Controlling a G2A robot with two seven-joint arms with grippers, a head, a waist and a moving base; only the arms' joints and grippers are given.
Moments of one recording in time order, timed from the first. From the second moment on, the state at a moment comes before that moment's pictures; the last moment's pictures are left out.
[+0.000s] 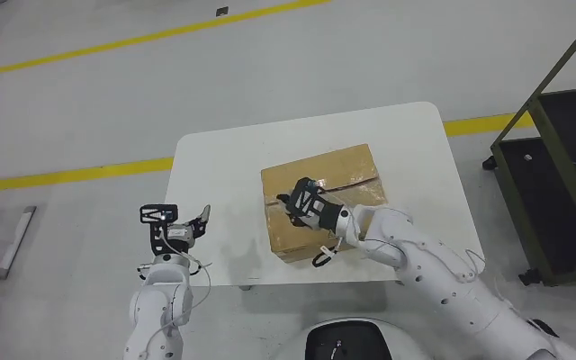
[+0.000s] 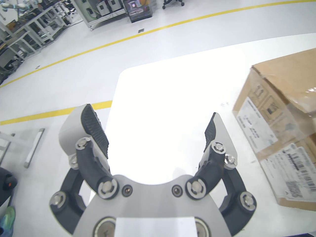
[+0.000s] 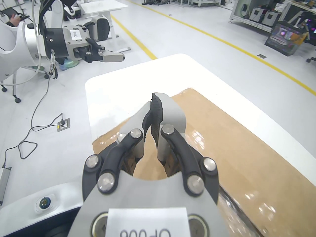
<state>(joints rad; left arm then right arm) 1.43 -1.22 -1.64 -1.78 1.43 0.01 -0.25 -0.84 -1.34 0.83 -1.44 -1.11 -0.41 0.22</state>
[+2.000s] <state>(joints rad) 1.60 -1.21 -1.63 -2.01 1.35 -0.24 -0.06 -1.60 -1.22 1.72 -2.01 -0.99 -0.13 0.12</state>
